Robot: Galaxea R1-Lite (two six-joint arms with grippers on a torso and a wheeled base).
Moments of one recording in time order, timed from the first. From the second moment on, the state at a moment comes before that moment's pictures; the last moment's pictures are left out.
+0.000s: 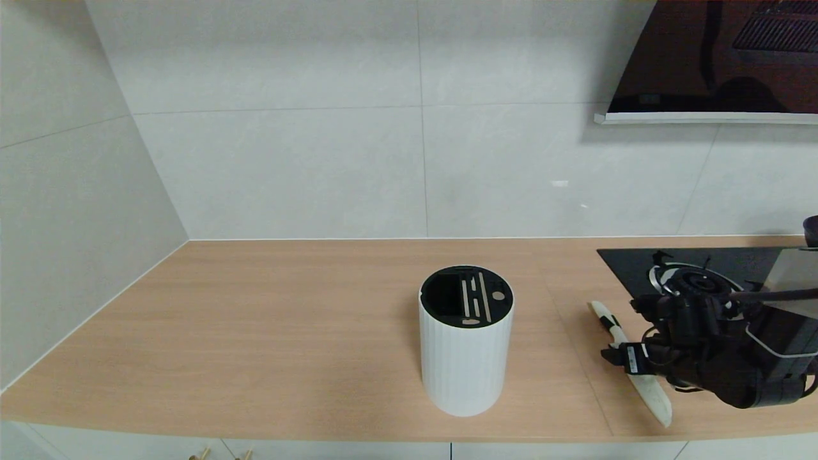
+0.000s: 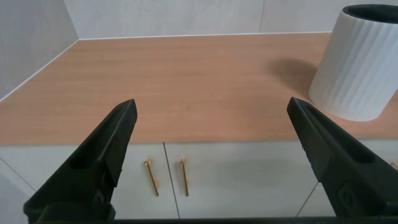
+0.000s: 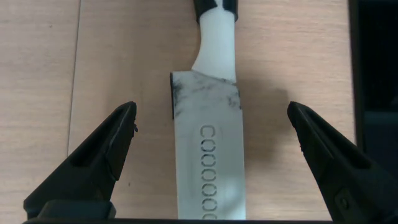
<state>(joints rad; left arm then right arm) 0.00 0.00 0.00 0.00 -0.02 0.01 0.03 2.26 -0.67 -0.88 -0.06 -0.01</state>
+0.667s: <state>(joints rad) 0.00 0.00 0.00 0.00 -0.02 0.01 0.03 2.30 -0.68 -0.92 -0.06 -0.01</state>
